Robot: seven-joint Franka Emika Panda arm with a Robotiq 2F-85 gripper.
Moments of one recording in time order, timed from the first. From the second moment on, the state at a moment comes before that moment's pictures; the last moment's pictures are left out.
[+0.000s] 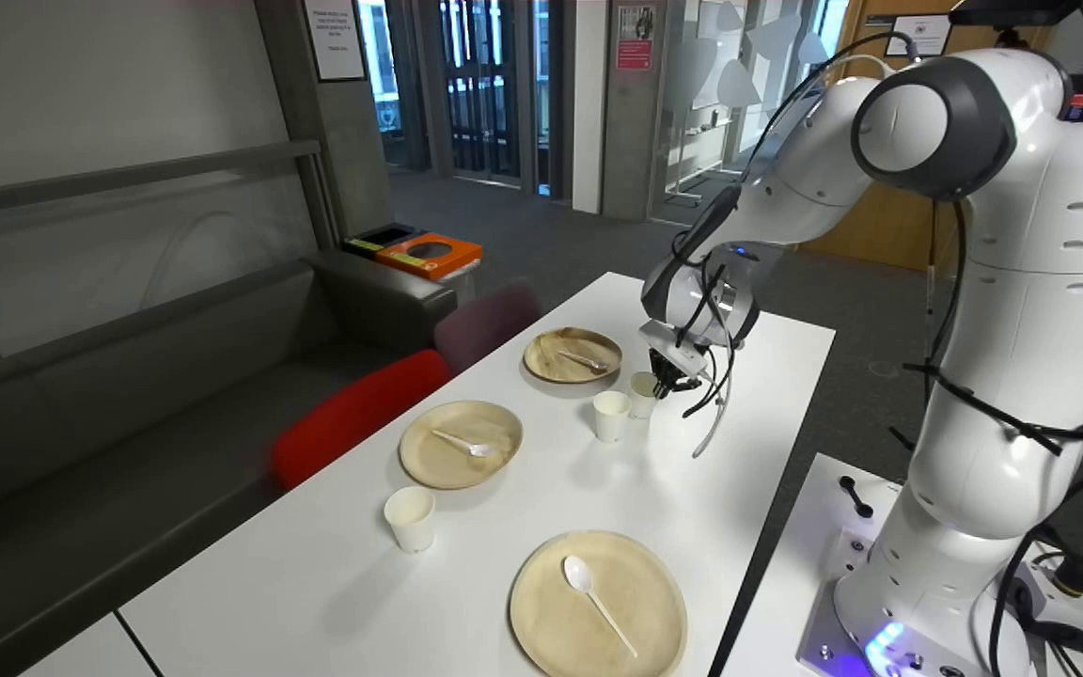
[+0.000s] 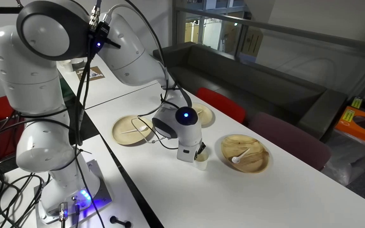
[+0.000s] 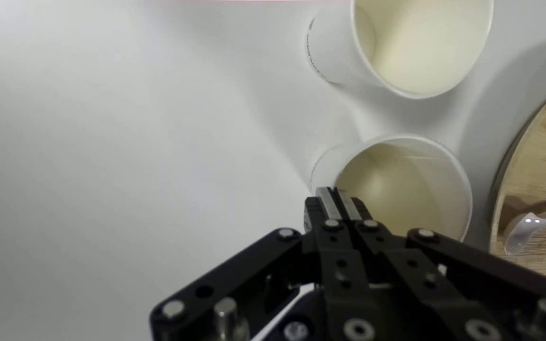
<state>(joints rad) -0.24 0.20 -0.14 -2.51 0.85 2.86 0.56</state>
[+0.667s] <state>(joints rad) -0.32 0.26 -0.16 -2.43 0.88 2.83 0.52</state>
